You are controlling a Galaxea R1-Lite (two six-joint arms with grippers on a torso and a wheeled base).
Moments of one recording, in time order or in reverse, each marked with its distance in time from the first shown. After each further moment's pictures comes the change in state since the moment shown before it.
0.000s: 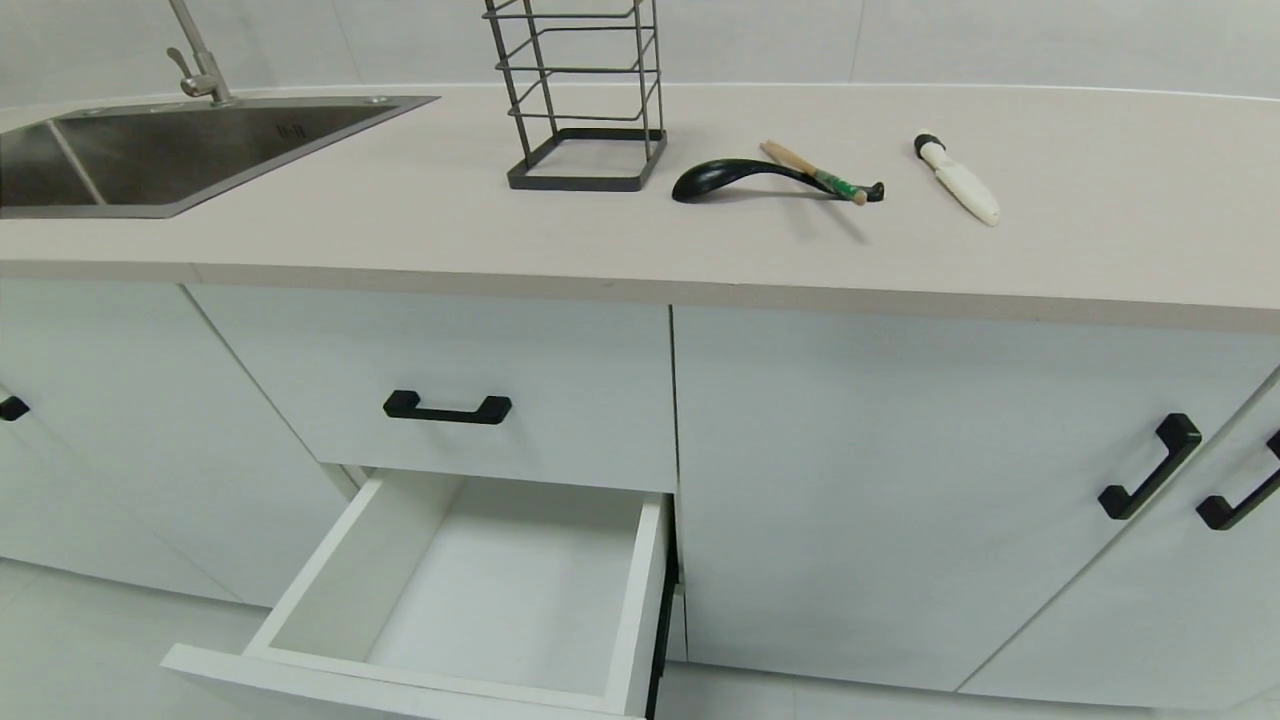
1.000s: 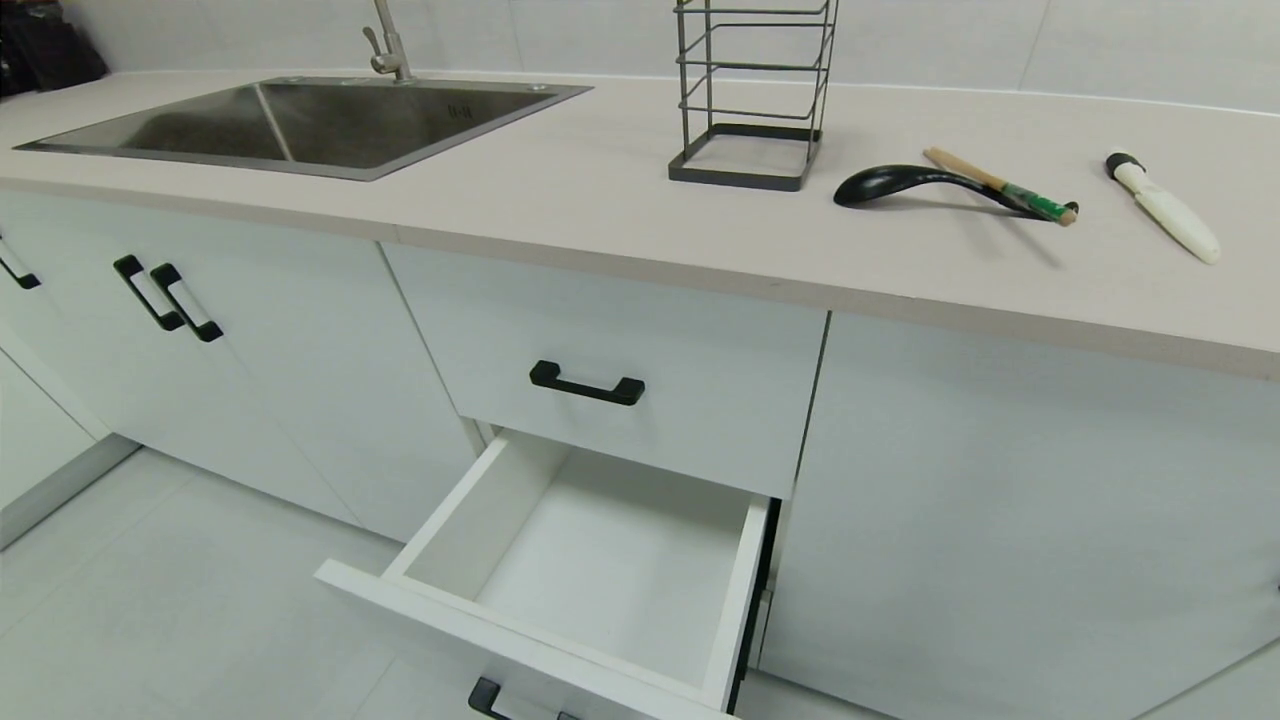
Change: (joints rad) left arm 0.001 0.000 0.000 0.000 0.001 -0.007; right arm 0.001 0.000 0.000 0.001 0.000 0.006
